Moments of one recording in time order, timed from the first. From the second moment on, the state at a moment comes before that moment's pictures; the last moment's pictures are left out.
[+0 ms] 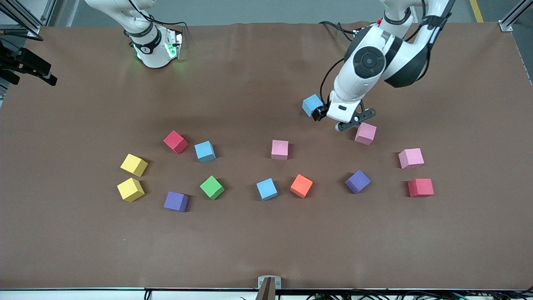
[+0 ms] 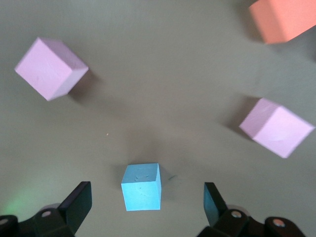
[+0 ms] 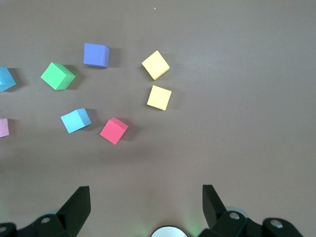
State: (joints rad) left arm -0.02 0.09 -0.61 -2.17 -0.09 2.13 -1.03; right arm 0.00 -0.12 -0.04 -1.56 0.03 1.41 0.03
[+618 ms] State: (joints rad) left arm -0.08 0.12 -0.66 -2.44 -0.09 2.44 -1.22; right arm 0.00 -0.12 -0.04 -1.55 0.02 1.41 0.02
